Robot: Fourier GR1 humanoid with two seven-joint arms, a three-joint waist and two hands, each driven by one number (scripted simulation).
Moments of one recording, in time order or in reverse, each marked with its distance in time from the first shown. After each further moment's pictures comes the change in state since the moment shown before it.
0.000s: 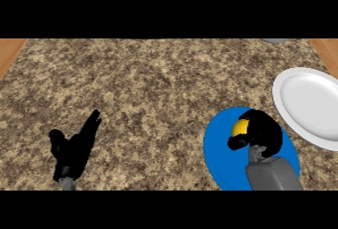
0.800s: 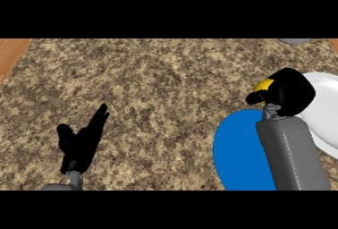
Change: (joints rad) left arm -0.050 -0.027 -0.016 -0.001 -0.023 -0.021 0.006; right arm -0.304 -0.048 -0.200 0.154 0.330 -0.193 0.087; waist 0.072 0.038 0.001
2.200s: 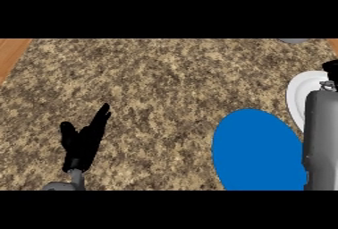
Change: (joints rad) left arm -0.012 -0.009 0.001 0.006 -0.003 -0.004 0.021; right arm -0.205 -0.035 -0.536 0.162 0.776 -0.428 0.098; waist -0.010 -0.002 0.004
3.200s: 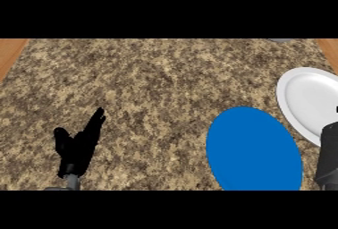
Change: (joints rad) left arm 0.040 0.001 0.030 0.011 0.003 -0.004 -0.038; right arm 0.085 -0.054 -0.442 0.274 -0.281 -0.339 -0.115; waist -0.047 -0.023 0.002
